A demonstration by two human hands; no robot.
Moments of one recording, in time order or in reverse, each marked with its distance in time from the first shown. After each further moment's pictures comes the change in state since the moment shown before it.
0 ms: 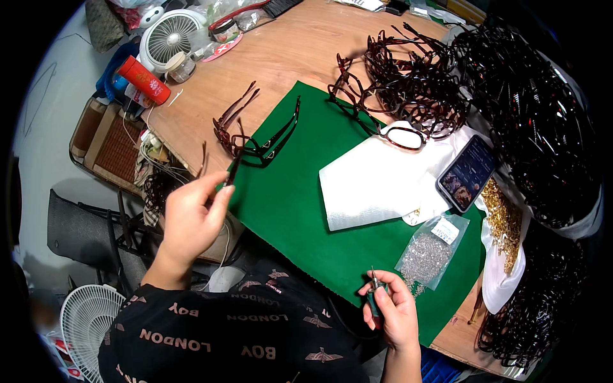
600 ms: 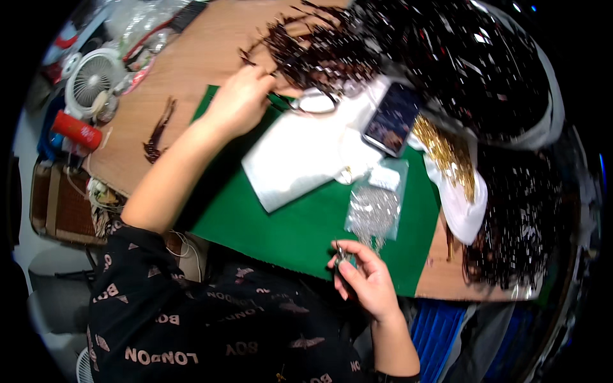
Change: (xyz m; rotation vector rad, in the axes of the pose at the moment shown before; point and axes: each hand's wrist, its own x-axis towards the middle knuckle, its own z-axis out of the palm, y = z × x) left_hand 0.162 0.052 0.162 0.022 -0.131 0.727; right_hand -0.023 0.003 -0.005 -0.021 0.139 -0.136
